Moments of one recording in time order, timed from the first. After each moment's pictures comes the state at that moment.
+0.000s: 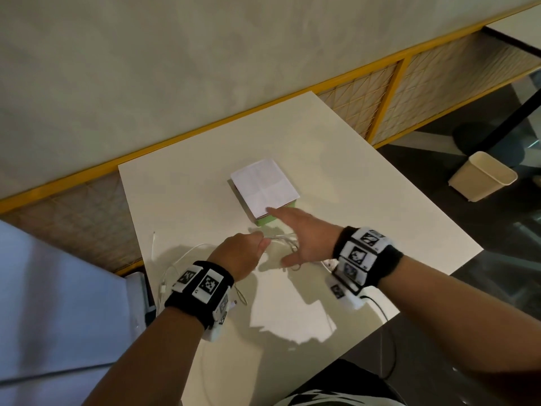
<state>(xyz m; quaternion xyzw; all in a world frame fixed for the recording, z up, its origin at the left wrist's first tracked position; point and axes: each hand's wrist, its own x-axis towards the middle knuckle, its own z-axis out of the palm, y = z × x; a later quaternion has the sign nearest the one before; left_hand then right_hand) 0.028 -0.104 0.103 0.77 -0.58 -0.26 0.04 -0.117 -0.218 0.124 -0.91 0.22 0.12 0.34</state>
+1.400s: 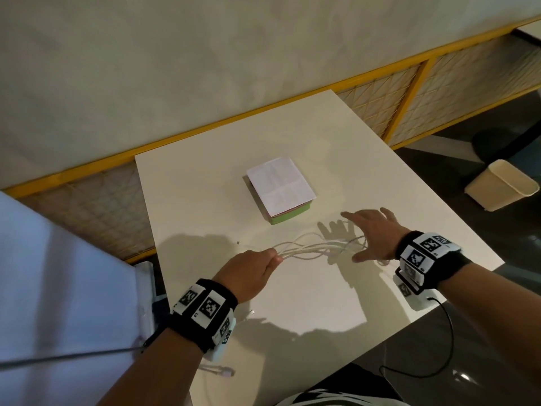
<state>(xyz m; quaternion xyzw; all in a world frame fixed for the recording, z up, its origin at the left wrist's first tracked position) 0.028 -0.068 0.100 0.74 -0.61 -0.28 0.06 -0.188 -0.283 0.081 -0.90 0.35 0.24 0.12</state>
